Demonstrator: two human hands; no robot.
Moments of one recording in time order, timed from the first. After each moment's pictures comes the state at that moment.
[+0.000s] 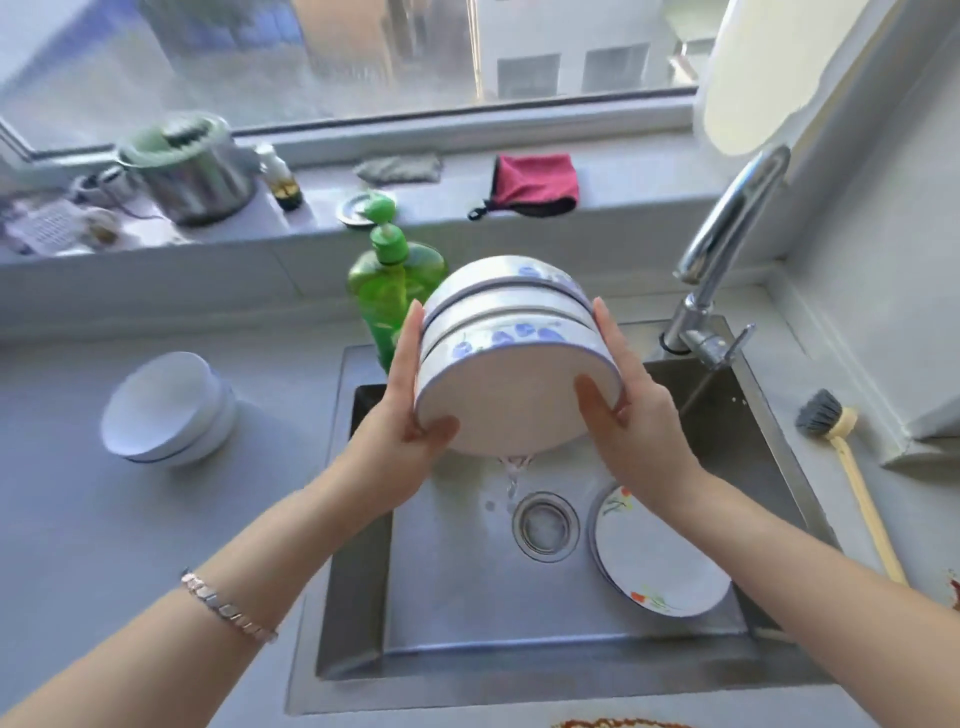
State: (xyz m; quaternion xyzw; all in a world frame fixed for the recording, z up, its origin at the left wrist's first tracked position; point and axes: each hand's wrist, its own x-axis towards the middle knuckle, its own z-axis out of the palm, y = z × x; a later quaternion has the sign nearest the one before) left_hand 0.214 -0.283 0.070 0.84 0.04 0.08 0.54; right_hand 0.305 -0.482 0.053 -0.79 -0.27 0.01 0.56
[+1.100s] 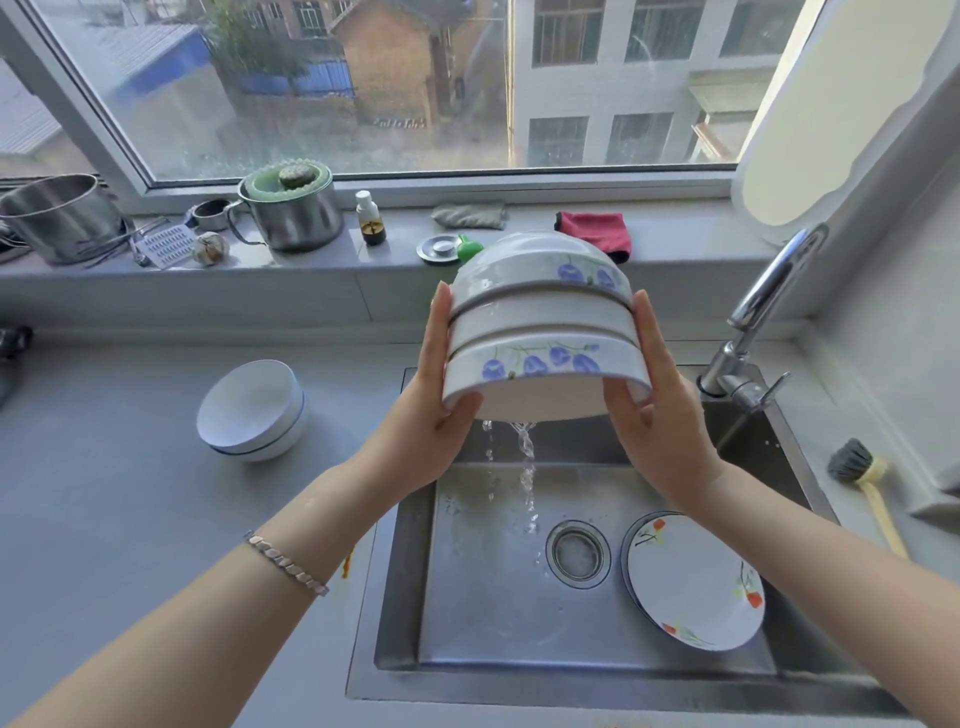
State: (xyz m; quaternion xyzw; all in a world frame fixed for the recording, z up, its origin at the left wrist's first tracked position) left_hand 0.184 -0.244 0.114 0.86 -0.02 0.19 0.48; right_hand 0.295 -0.436 0.089 -0.70 -0.45 -0.17 0.52
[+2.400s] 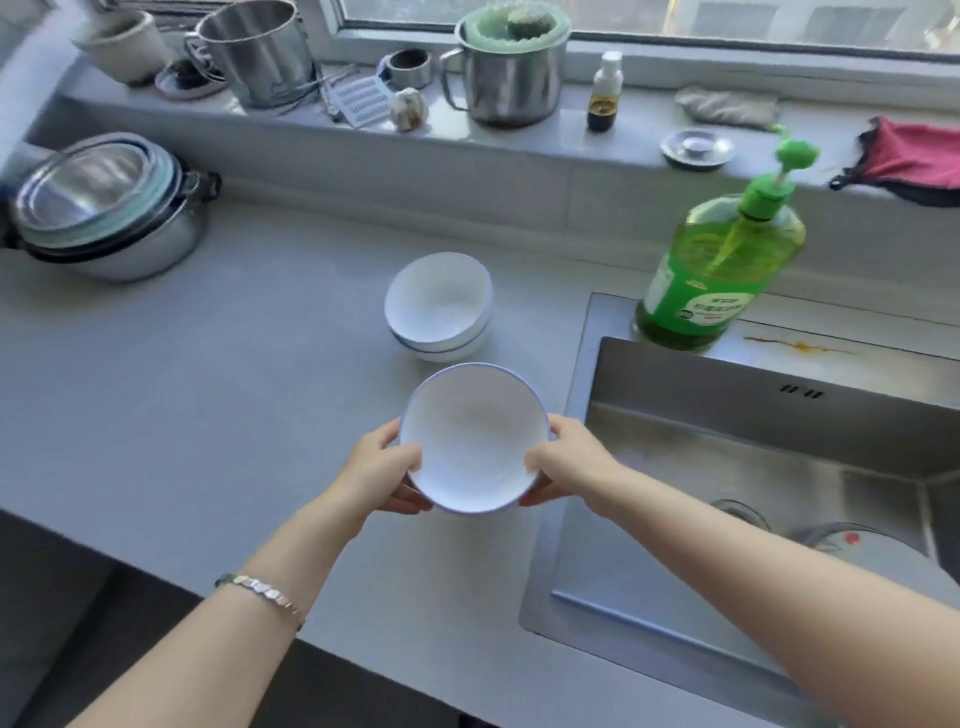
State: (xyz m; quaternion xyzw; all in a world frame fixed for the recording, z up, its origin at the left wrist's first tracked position) left_hand 0.012 -0.080 0.022 0.61 0.52 -0.05 0.60; right_hand 0.157 -0.210 0.005 -0.74 -0.13 0.52 0.41
